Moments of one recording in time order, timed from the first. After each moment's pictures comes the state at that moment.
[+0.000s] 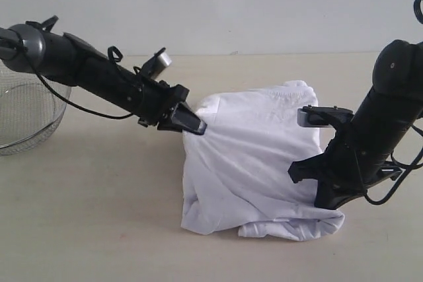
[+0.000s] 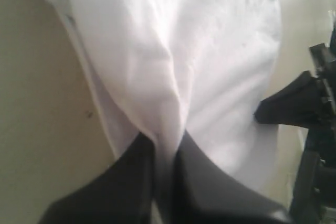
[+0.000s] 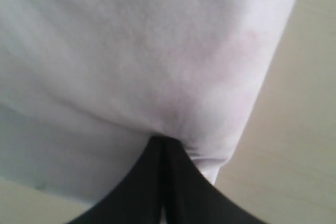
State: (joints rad) left arm -0.22 2.30 -1.54 -1.16 1.06 0.95; right arm 0.10 1.87 -0.97 0.37 0.83 -0.29
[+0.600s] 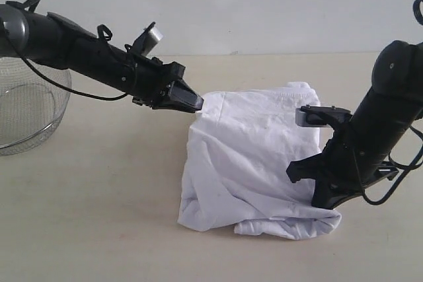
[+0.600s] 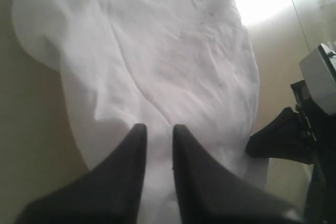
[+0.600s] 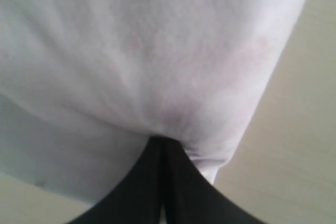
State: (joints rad) left arm -0.21 2.23 -1.54 -1.19 1.01 0.96; right arm 0.10 1.87 -0.97 0.39 0.81 -0.31
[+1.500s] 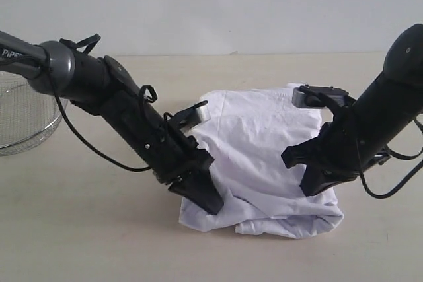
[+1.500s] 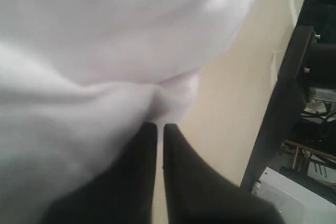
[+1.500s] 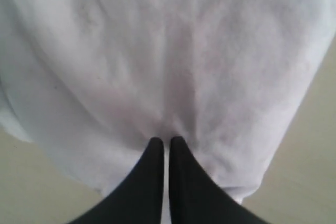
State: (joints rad) left arm -0.41 2.22 -1.34 -0.99 1.15 0.90; right arm 0.10 1.77 -0.95 0.54 0.76 -0.46
